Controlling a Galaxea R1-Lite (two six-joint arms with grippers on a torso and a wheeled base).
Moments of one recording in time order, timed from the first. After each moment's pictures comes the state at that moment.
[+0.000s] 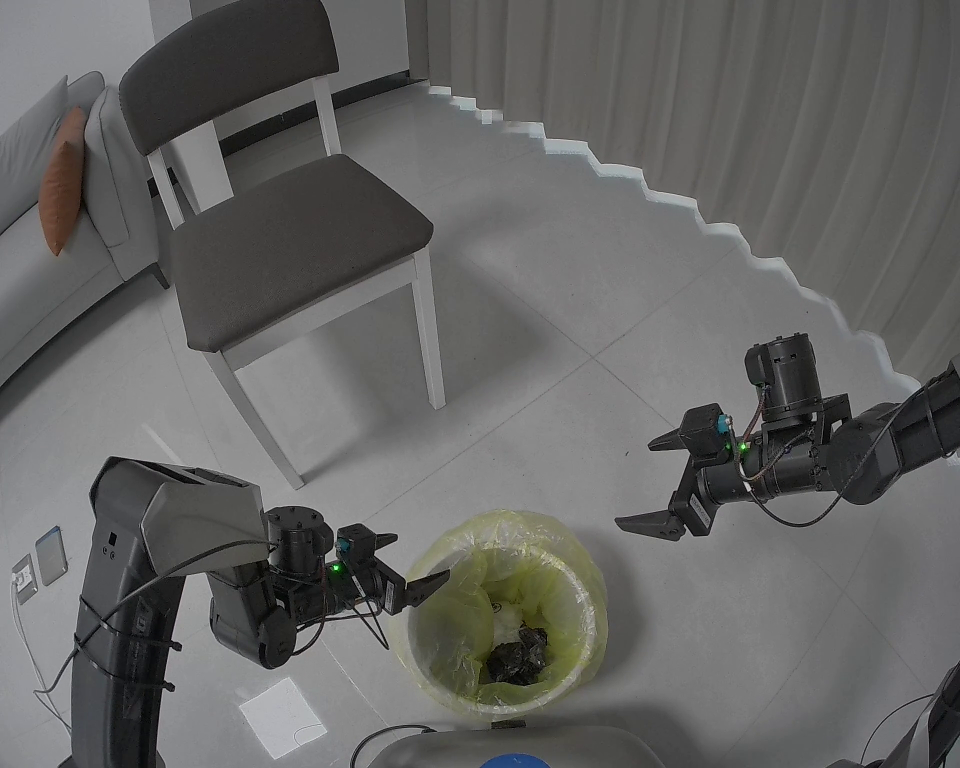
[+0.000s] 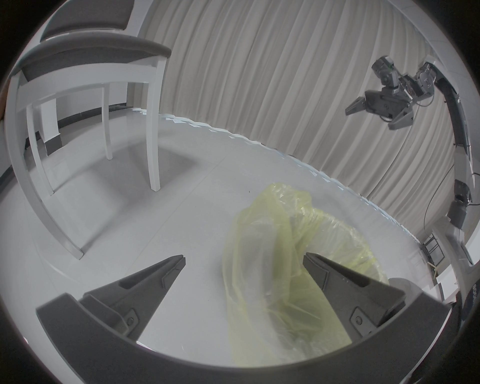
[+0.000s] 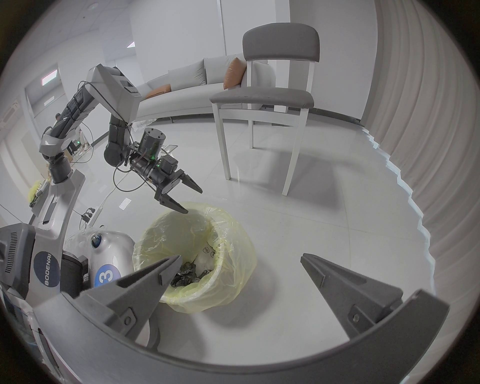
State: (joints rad) left arm -0.30 2.55 -0.78 -1.37 -0.44 0.13; right arm 0.34 1.92 -1.00 -0.25 0.38 -0.61
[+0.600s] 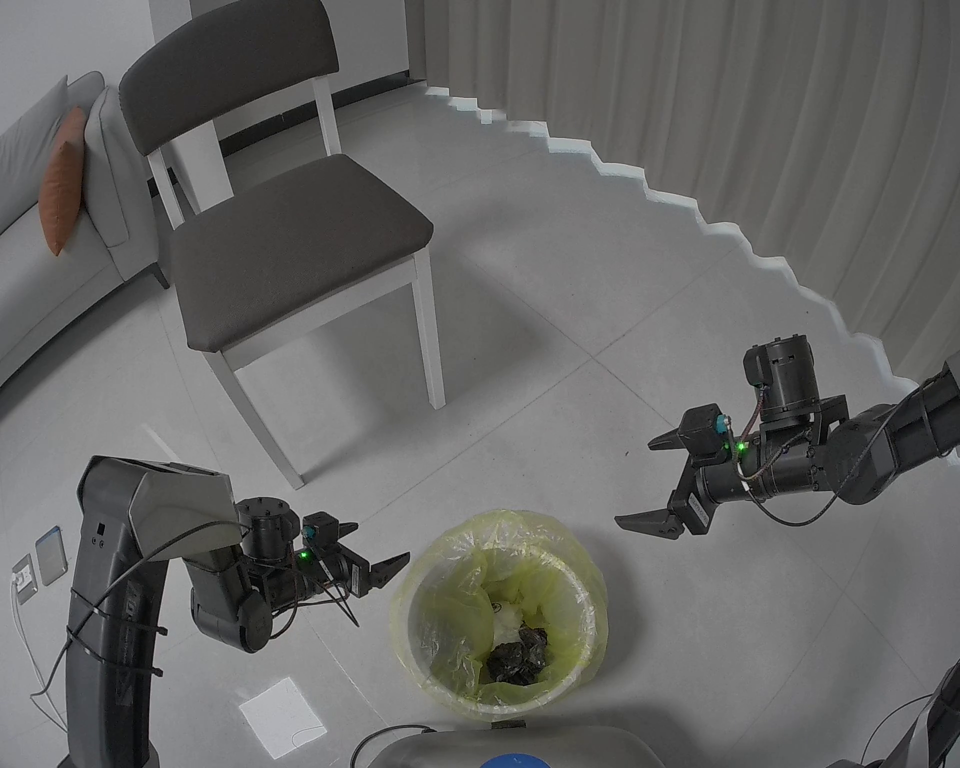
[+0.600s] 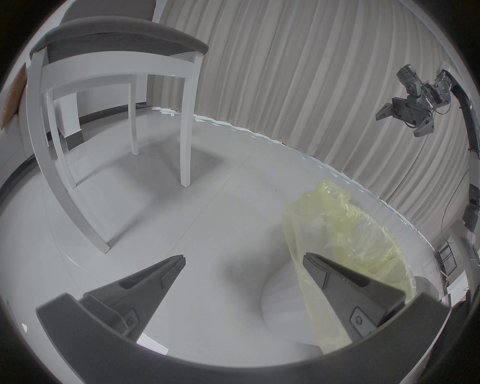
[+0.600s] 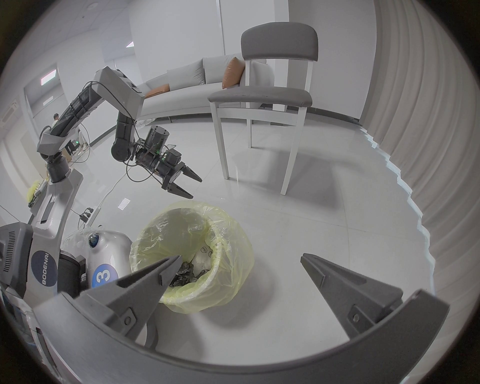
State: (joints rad) left arm -0.19 2.58 -0.80 -1.37 -0.44 0.13; right arm 0.33 1.93 -1.00 -0.26 0.38 -0.61
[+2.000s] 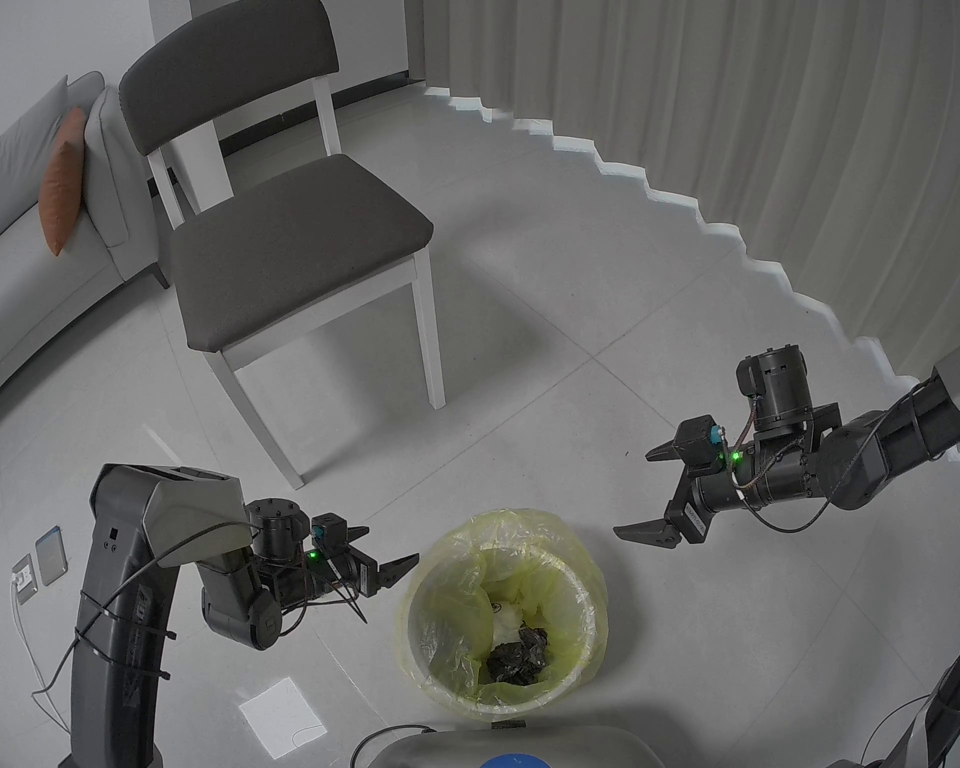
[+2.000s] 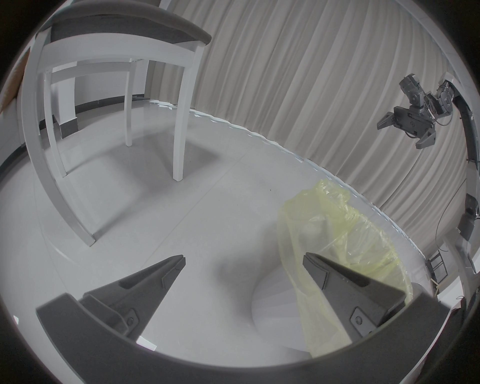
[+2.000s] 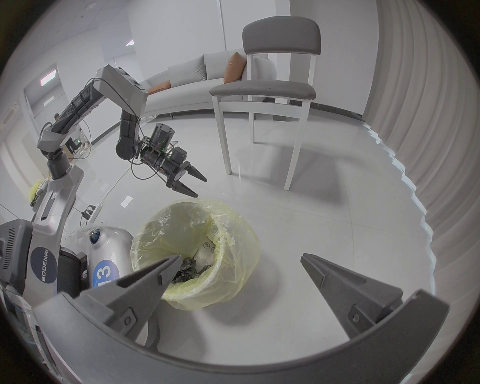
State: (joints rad) left arm -0.20 2.62 -0.87 -1.33 -0.48 0.08; right arm 0.33 1.96 -0.99 -0.26 0.38 -0.62
